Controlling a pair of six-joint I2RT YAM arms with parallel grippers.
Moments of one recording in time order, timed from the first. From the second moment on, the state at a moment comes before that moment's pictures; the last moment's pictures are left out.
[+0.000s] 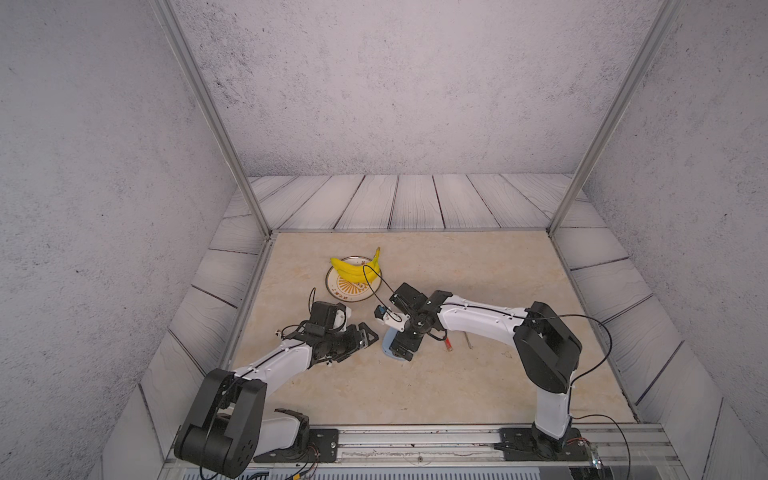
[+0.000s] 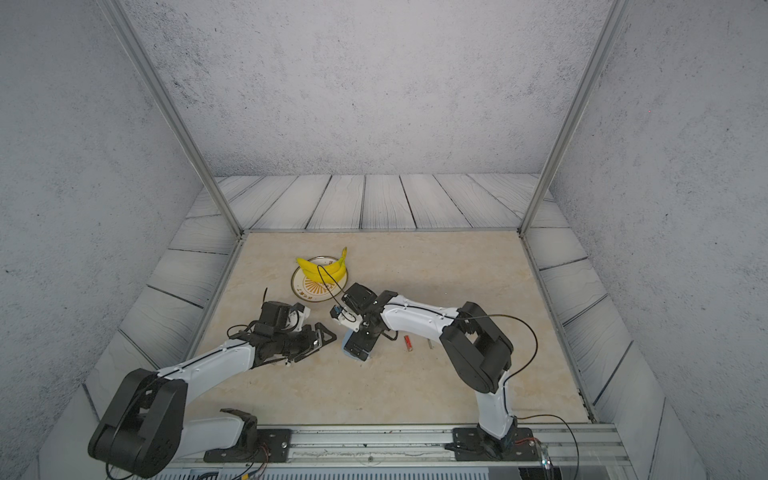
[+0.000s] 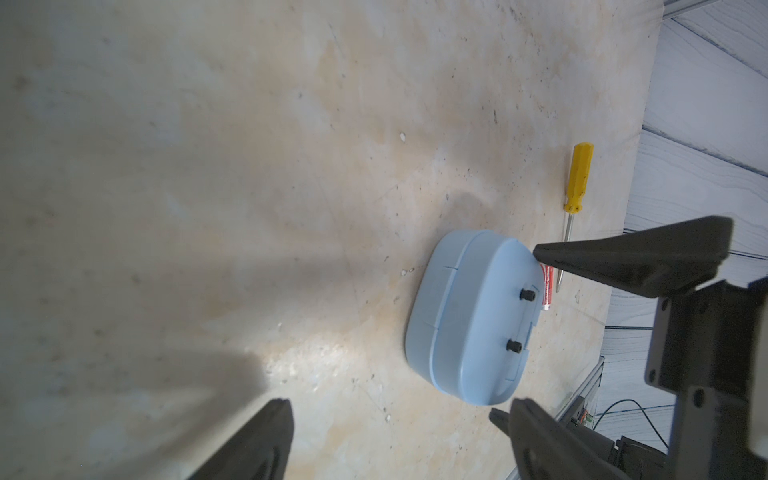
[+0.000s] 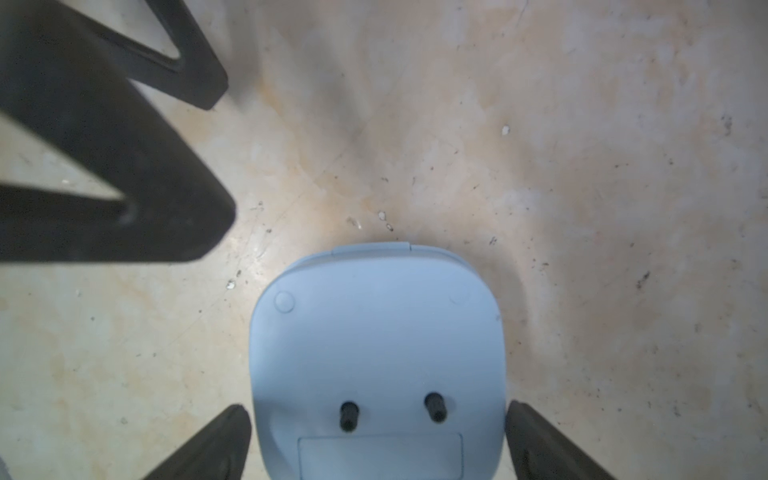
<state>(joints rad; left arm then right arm) -0.30 1.28 0.49 -0.16 0.55 -0.66 0.92 1.92 1.36 -0.67 -0.13 -0.24</state>
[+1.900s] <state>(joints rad) -0.49 1.31 0.68 -0.03 0.64 -0.61 0.93 1.30 1.00 -0.55 -0.07 -0.05</state>
